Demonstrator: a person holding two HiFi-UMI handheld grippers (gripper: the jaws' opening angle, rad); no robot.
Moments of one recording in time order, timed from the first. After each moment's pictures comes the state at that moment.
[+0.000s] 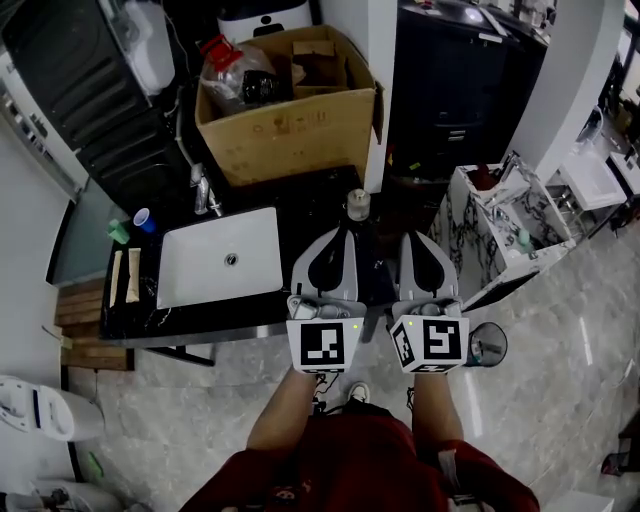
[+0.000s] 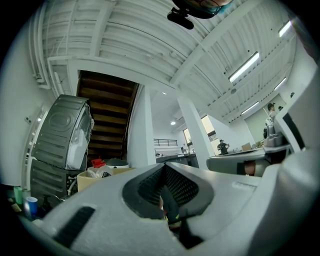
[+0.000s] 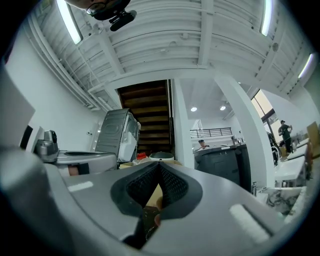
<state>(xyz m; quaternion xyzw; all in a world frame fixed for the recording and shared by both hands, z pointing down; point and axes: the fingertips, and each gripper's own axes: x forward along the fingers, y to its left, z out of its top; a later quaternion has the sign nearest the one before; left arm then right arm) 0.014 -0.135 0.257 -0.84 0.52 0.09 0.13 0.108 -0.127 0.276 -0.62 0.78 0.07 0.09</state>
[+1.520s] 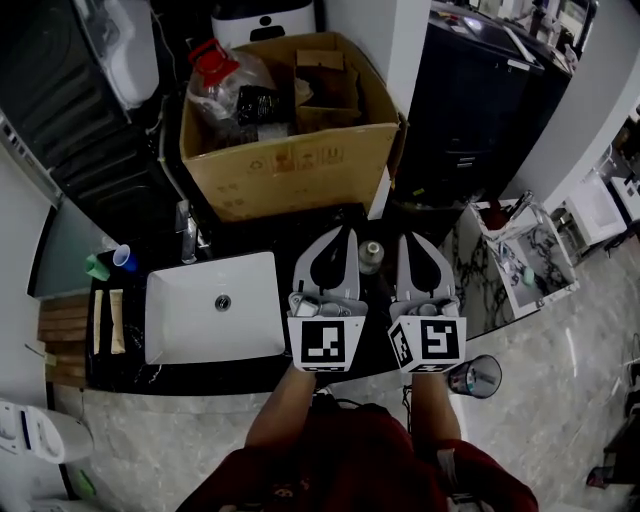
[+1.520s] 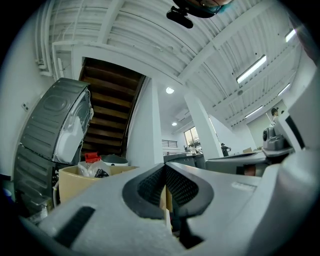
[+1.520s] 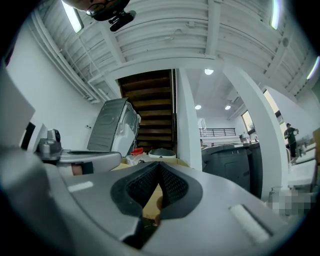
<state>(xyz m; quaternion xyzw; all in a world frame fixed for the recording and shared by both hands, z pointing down) -0.009 -0.320 0.258 -0.85 0.50 0.11 0.12 0.076 -0.310 0.277 -0.61 0.78 0.08 0.07</state>
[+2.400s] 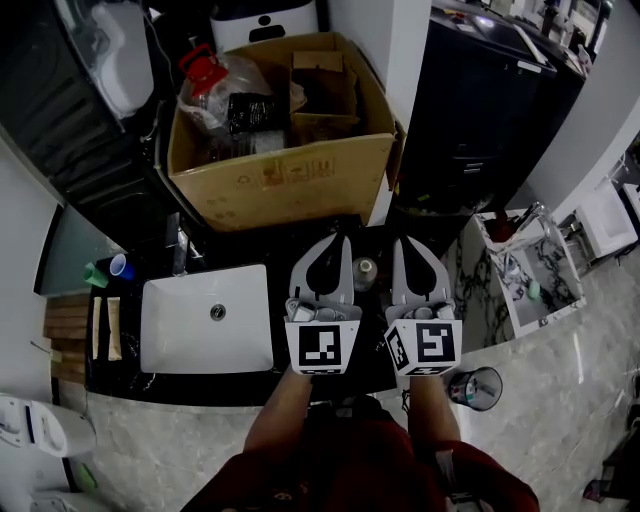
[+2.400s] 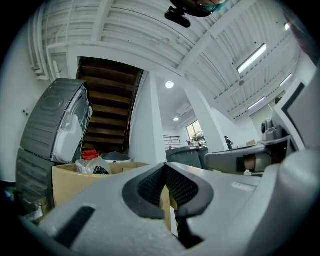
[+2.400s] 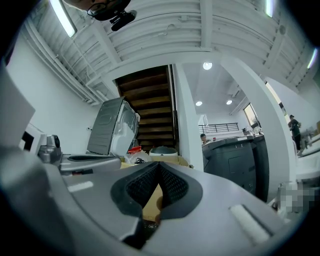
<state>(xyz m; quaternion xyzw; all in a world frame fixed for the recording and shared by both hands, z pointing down) 0.023 -0.371 0.277 -0.84 0.53 0.08 0.13 0.109 -0.363 0.288 -0.60 0.80 0.06 0.07</state>
